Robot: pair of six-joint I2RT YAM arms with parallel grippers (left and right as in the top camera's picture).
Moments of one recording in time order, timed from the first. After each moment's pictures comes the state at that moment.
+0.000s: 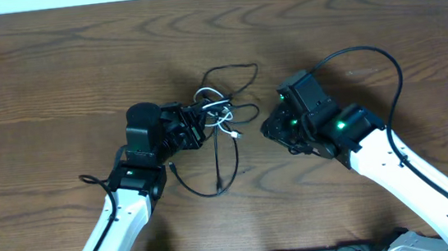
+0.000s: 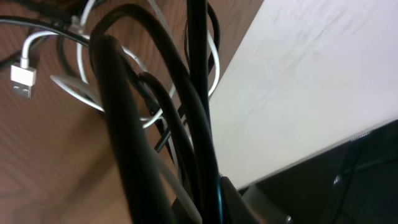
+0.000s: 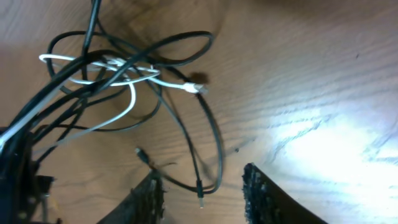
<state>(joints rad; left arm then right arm) -0.24 1.20 0.59 0.13 0.40 -2.09 0.60 1.40 1.06 -0.69 -0.17 1.18</state>
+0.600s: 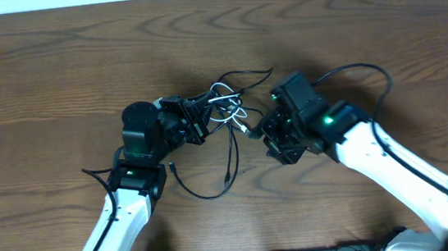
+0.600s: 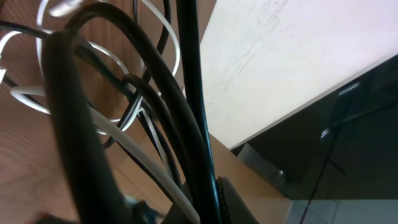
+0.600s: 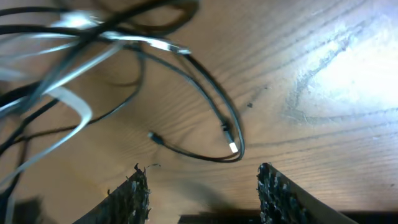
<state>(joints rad) -0.24 1.20 0.59 0.28 0.51 -2.09 0.61 1.50 1.06 -0.68 -0.33 1.50</state>
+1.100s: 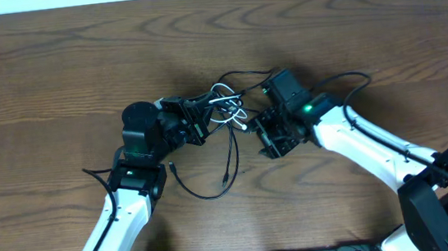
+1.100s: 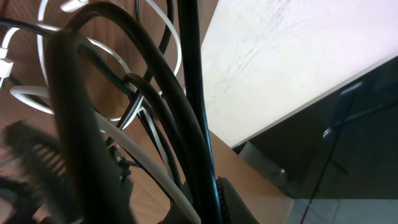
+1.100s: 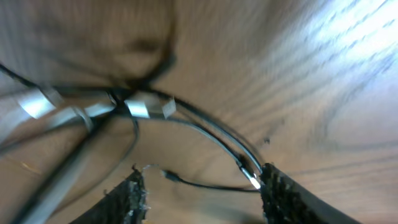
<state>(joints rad) -0.24 1.20 0.59 0.27 0.52 -2.09 0.55 1.68 1.06 -0.56 -0.38 1.66</state>
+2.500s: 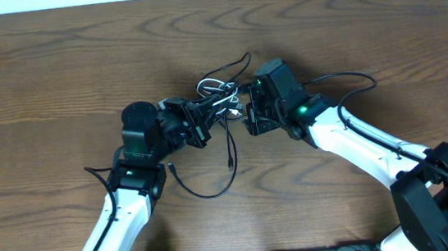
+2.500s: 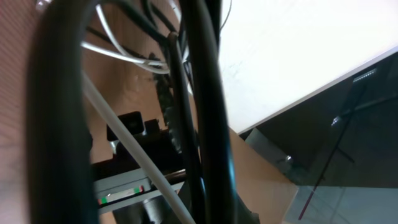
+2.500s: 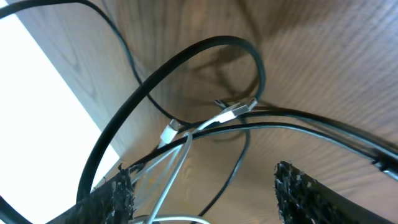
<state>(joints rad) -0.24 1.20 0.59 0.27 0.60 -2.09 0.58 1.71 1.06 -0.18 -0.18 2.01</state>
